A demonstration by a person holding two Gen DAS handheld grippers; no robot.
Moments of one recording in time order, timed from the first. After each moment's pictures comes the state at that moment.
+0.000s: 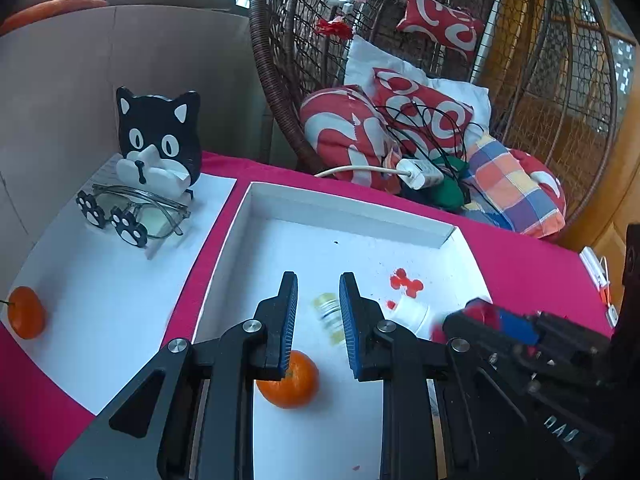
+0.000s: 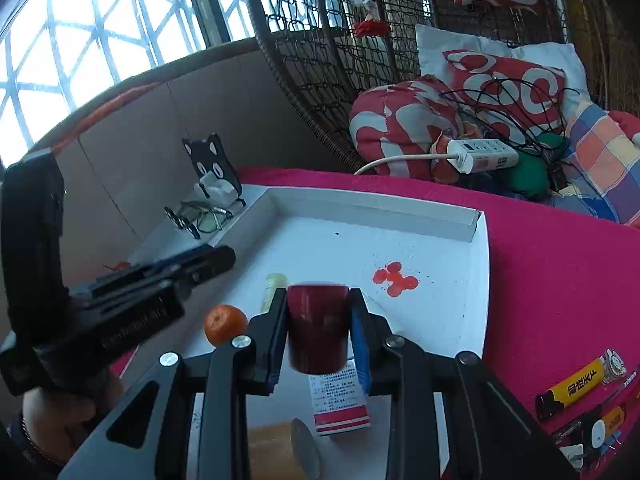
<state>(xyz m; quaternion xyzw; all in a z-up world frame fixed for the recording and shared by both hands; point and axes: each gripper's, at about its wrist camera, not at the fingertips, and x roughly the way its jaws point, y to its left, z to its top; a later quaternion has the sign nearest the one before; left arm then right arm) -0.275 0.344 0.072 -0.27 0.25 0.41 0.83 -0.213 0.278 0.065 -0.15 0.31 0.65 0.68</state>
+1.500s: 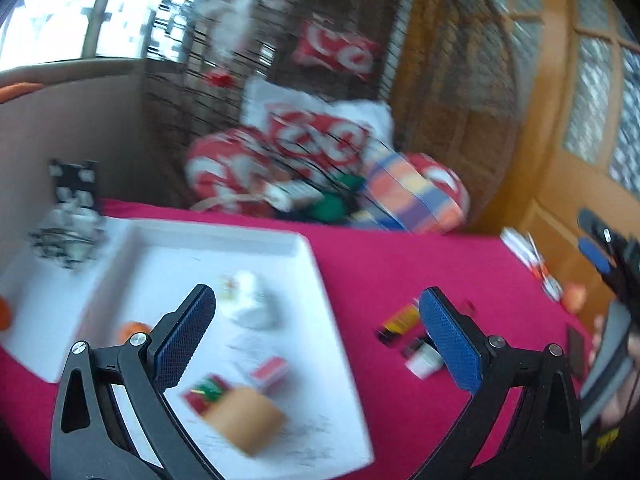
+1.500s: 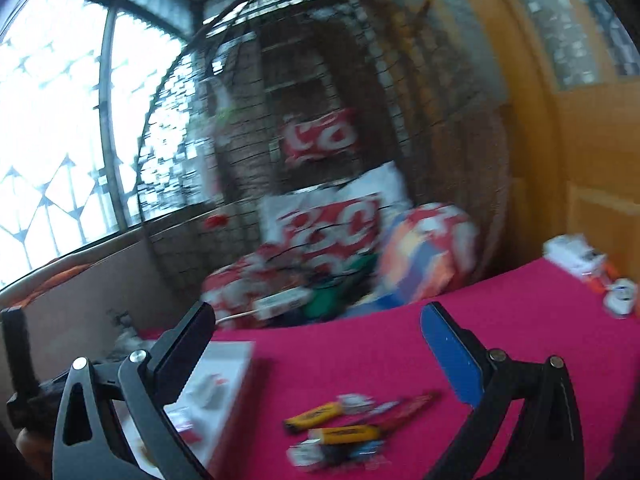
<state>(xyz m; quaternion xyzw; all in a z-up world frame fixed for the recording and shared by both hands) -0.212 0.212 0.121 -0.20 0.21 0.31 0.91 -0.075 0.039 0.147 0.07 0.15 0.48 0.86</state>
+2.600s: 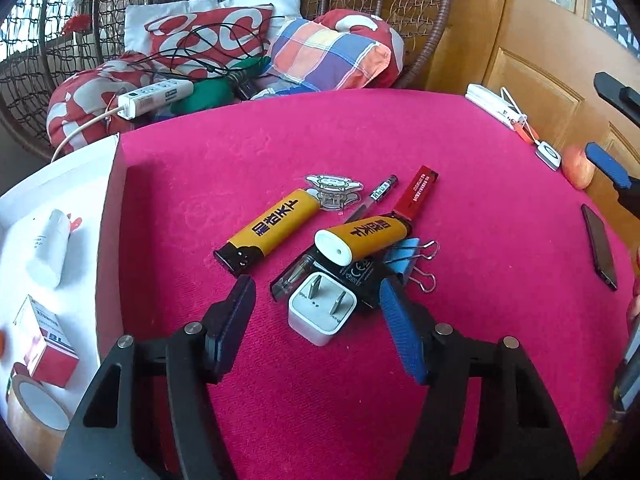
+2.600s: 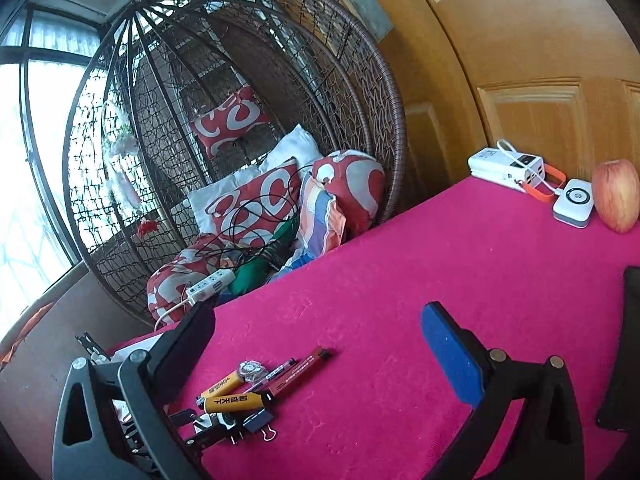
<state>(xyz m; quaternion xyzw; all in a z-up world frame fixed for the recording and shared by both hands) -0.054 0.156 0.023 -0.15 0.38 0.21 0.89 0.007 -0.016 0.082 0.13 0.25 0.44 0.85</state>
